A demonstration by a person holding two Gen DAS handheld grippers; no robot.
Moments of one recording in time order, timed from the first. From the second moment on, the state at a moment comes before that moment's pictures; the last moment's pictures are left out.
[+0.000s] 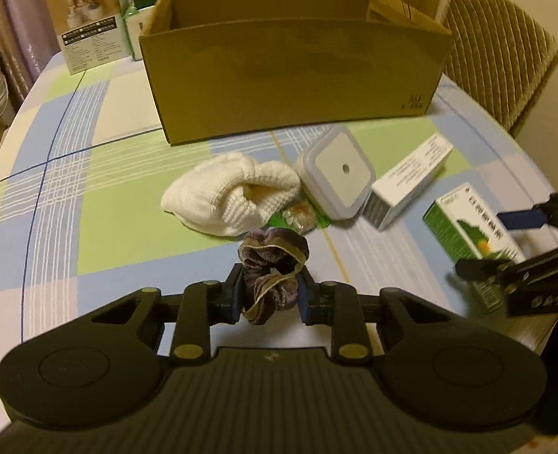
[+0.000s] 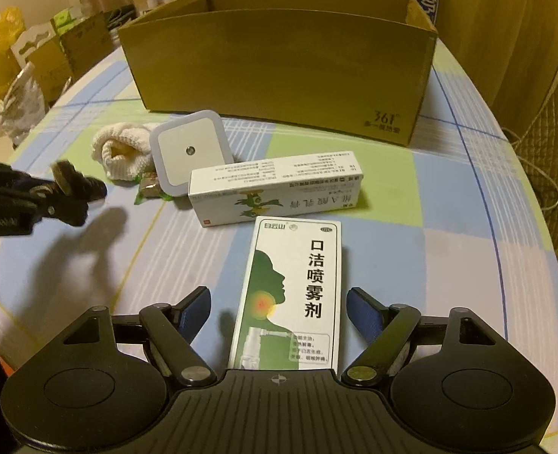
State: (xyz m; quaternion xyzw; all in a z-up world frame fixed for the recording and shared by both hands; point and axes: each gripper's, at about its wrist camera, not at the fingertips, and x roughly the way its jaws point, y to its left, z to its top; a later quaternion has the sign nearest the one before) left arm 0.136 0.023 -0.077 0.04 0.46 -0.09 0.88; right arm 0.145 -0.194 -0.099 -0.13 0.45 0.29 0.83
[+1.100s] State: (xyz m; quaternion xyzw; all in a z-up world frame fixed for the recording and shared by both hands) left arm 0.091 0.011 0.004 -0.01 0.42 -0.08 0.91; right arm 0.109 -0.200 -0.005 -0.08 0.39 0.29 0.87
